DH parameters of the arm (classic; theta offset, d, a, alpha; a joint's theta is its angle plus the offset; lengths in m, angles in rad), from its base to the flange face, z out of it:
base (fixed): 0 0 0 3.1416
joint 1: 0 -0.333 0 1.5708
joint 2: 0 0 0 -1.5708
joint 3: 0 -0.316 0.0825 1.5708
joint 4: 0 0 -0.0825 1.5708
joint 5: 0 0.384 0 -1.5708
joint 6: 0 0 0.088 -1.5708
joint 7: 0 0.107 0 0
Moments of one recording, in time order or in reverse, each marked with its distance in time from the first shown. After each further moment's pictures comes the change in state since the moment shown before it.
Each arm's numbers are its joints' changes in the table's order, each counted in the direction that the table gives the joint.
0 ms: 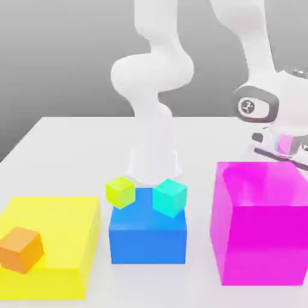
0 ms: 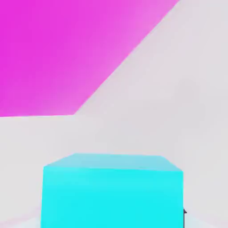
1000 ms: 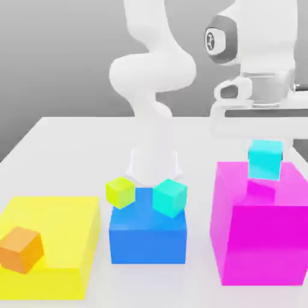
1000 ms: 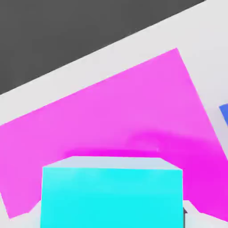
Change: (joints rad) arm 0.239 -0.459 0.318 -0.027 0.171 0.407 -0.900
